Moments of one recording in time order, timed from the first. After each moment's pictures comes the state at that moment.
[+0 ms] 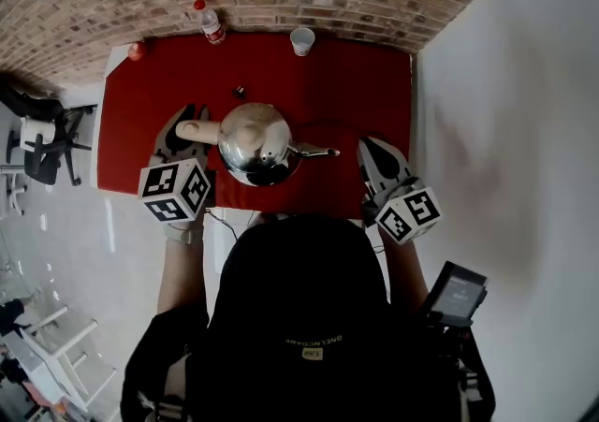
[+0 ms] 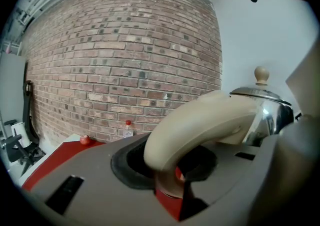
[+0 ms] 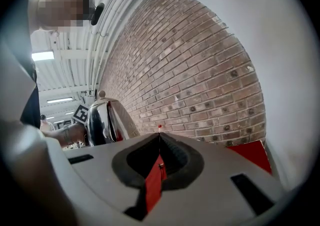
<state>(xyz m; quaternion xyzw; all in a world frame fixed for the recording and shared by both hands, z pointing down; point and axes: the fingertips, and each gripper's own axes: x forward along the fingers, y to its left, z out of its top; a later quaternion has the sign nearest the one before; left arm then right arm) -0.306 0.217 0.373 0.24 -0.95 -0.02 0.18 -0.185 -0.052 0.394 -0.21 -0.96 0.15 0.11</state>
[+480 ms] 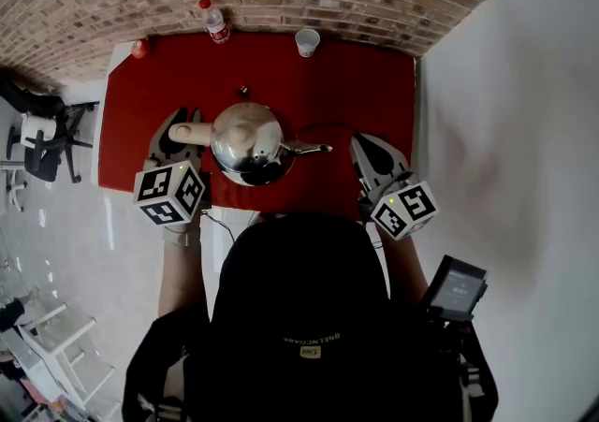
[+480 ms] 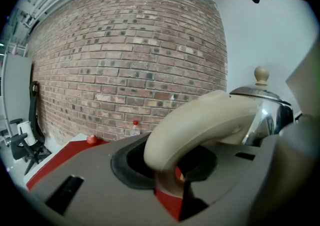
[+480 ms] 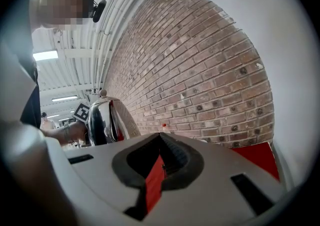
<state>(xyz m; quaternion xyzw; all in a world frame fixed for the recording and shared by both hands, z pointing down) -0.308 0.246 0.372 0.22 -0.96 -0.03 0.18 -0.200 -0.028 0.394 -0.24 -0.96 0.14 0.11</state>
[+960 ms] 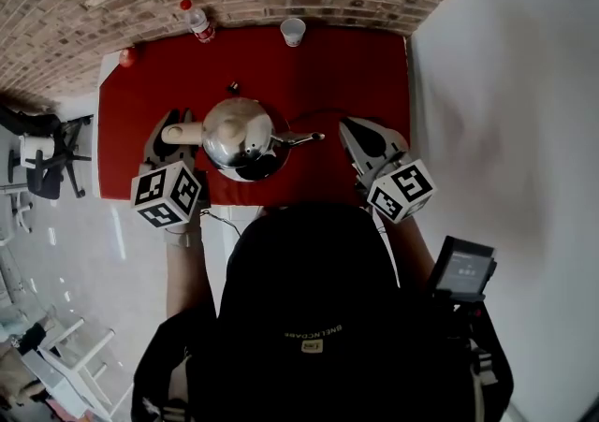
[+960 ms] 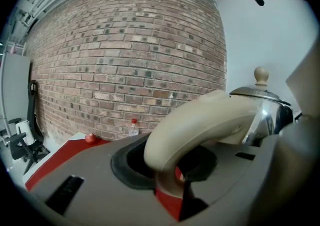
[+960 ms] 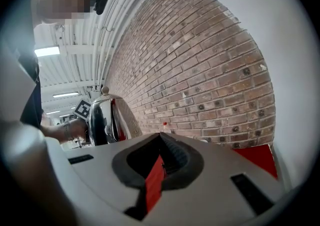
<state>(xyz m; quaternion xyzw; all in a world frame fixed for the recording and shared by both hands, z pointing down) -0.307 0.243 0.376 0.22 -0.96 -0.03 0.19 -0.201 -0.019 0.394 -0.24 -0.96 0.12 0.12</state>
